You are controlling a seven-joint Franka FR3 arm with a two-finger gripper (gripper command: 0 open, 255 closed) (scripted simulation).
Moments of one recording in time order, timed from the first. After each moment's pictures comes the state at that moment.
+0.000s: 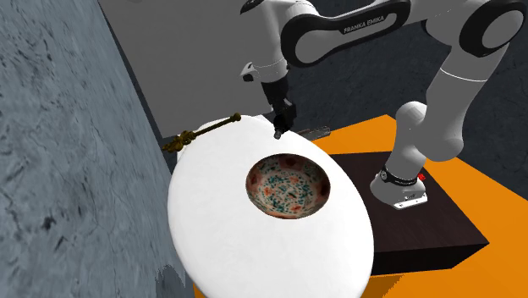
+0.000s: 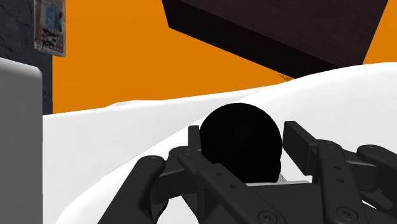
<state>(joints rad) -0.08 -0.05 0.03 -1.86 -0.12 1.53 -0.45</state>
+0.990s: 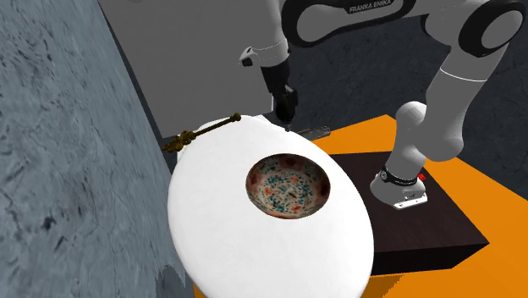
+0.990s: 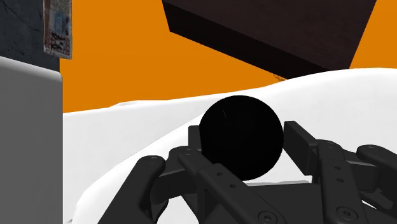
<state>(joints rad) -0.08 -0.05 0.03 -1.74 -0.12 1.42 -0.46</state>
